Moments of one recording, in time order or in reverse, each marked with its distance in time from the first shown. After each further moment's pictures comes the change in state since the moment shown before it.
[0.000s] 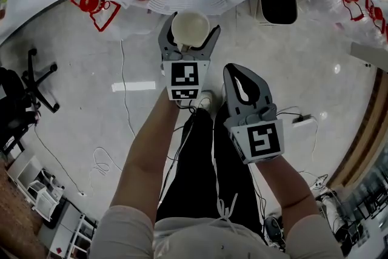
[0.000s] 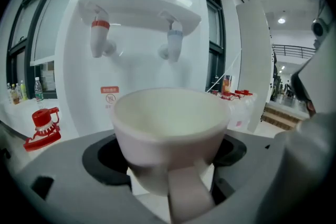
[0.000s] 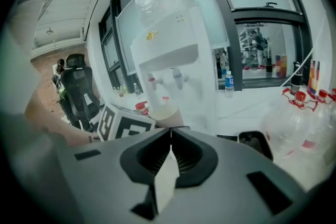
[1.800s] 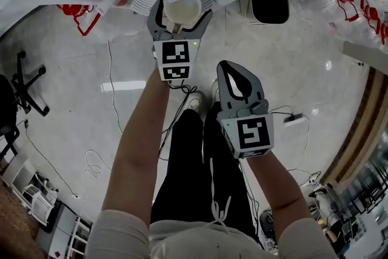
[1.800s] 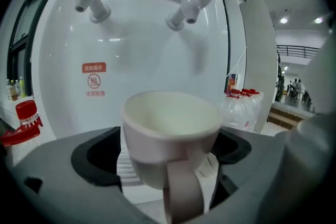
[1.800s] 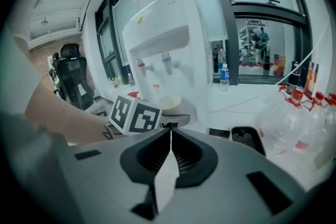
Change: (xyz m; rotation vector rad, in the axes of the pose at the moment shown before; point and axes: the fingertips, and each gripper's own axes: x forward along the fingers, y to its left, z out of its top) left arm 0.061 0.017 -0.013 -0.012 -0.014 0.022; right arm 0.019 -0.027 -0.026 -0.011 0.084 -0.049
